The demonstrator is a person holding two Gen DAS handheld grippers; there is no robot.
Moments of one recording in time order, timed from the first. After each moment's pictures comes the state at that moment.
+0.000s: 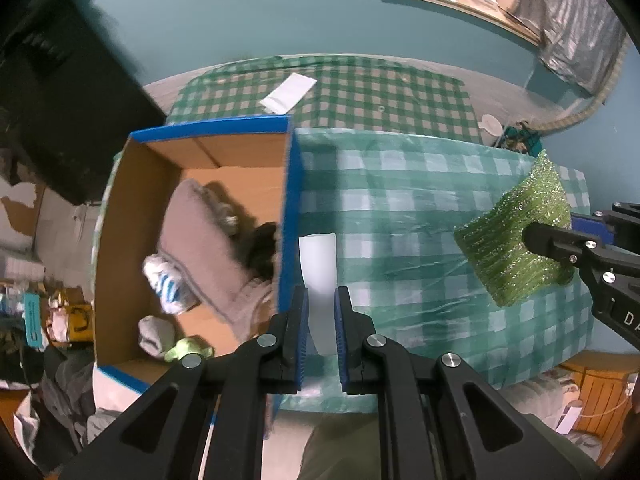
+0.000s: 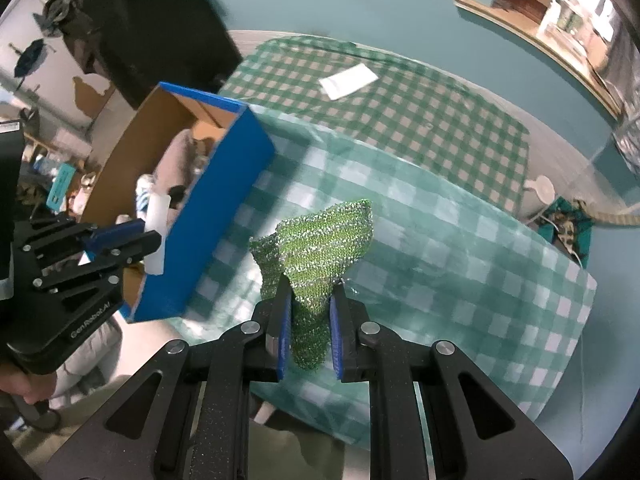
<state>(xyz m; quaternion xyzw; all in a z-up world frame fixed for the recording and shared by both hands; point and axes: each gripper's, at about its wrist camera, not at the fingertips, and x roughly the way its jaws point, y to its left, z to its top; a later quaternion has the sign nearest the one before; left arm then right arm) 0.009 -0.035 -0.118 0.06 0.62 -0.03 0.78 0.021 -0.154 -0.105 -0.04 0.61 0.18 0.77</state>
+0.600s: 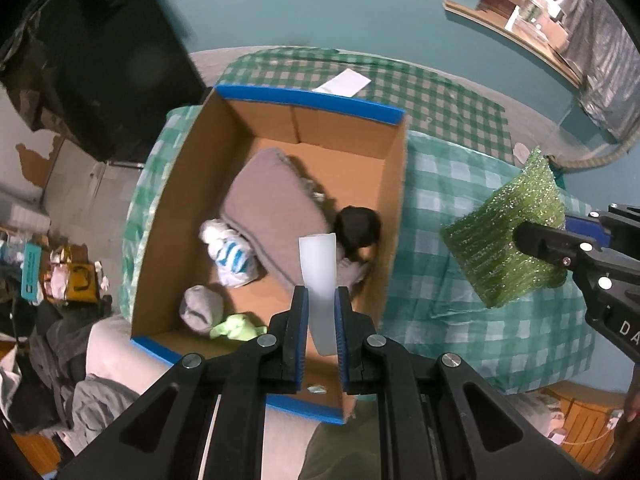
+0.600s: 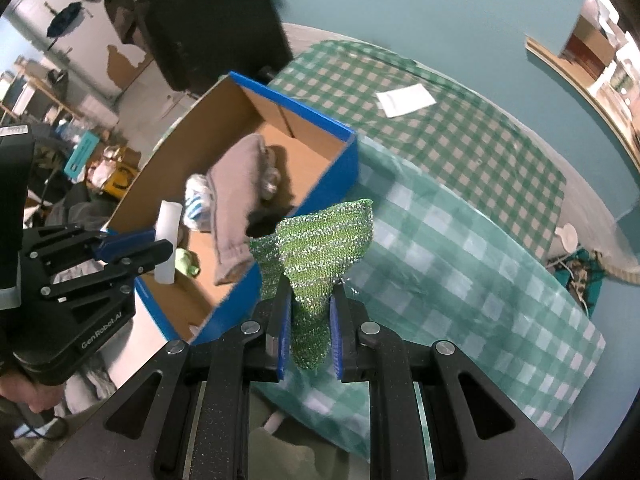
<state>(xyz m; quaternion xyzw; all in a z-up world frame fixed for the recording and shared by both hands) 0.000 0.057 -0.115 0.00 0.63 0.03 0.78 0.036 -0.050 -0.102 -0.08 0.60 0.24 0.76</state>
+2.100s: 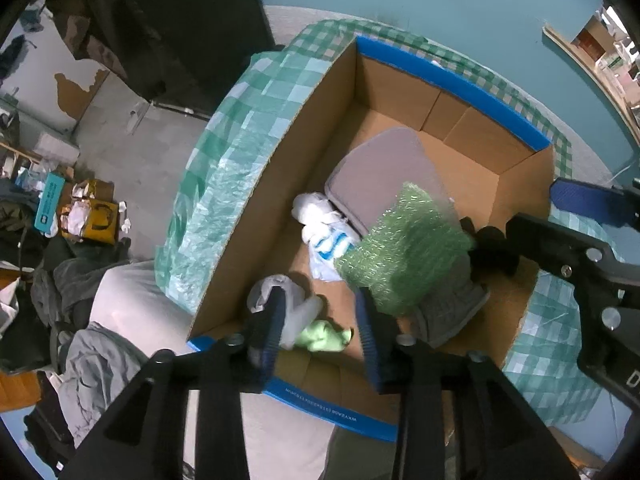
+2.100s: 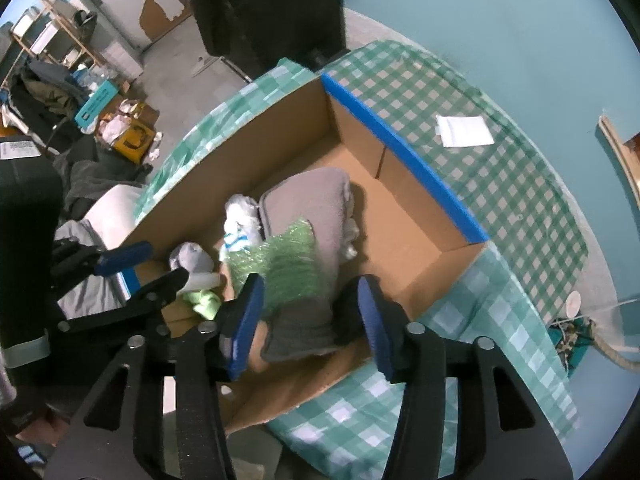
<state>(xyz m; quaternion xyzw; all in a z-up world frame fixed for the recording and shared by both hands) 0.008 0.151 -0.149 -0.05 0.65 0.13 0.74 0.072 0.075 -0.126 -0.17 0.60 0.29 0.73</state>
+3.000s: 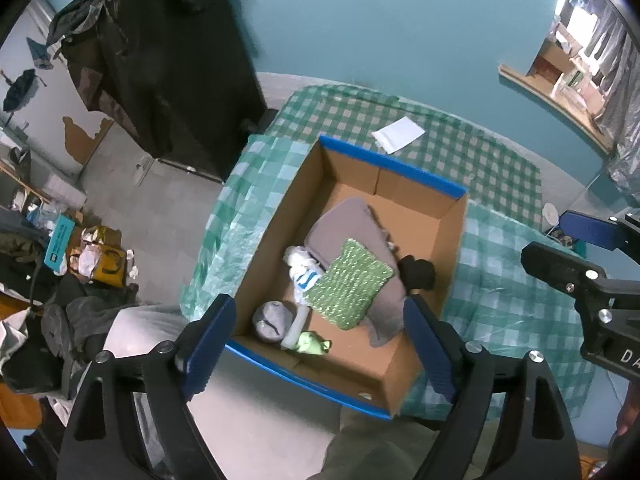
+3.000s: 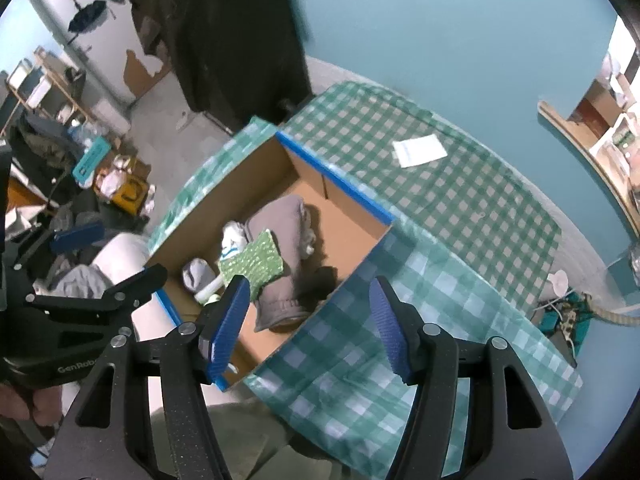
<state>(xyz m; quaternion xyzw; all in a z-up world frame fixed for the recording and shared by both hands) -0.012 0.116 -0.039 -0.03 0.58 0.11 0.81 0.045 -0.004 -0.033 -0.10 0.55 0.26 0.79</state>
